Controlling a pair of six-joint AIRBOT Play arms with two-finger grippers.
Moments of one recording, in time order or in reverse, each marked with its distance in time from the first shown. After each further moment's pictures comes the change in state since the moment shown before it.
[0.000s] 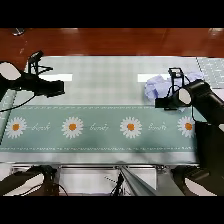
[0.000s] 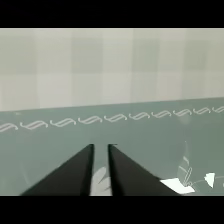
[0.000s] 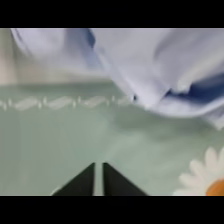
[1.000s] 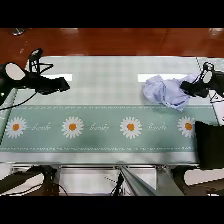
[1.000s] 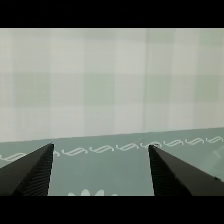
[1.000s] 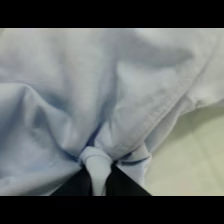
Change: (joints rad) left arm 0.006 -0.045 0.001 0.019 0.069 0.023; right arm -0.554 -0.496 0.293 0.270 -0.246 -0.221
